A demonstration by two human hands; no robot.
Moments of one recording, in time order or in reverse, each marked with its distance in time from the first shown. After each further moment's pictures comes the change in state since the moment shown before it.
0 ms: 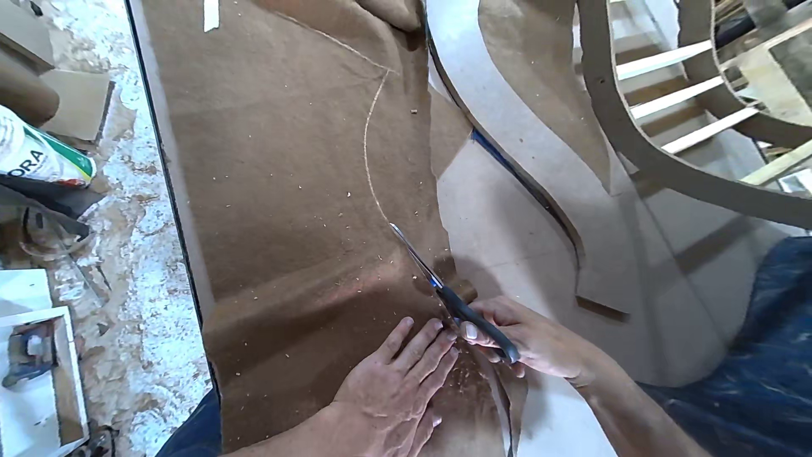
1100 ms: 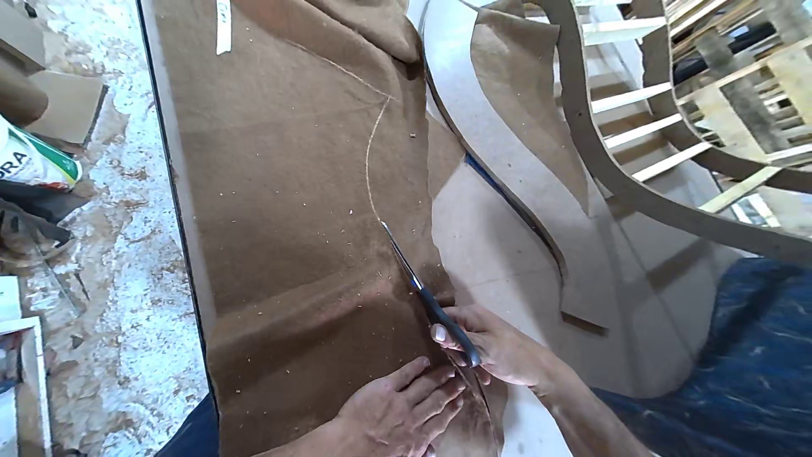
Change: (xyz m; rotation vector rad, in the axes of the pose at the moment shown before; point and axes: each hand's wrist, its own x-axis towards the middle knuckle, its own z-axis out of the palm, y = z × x) left_hand -0.002 -0.003 0.019 0.012 0.112 0.265; right_hand 0.018 -0.025 0.020 -0.004 0.067 -0.009
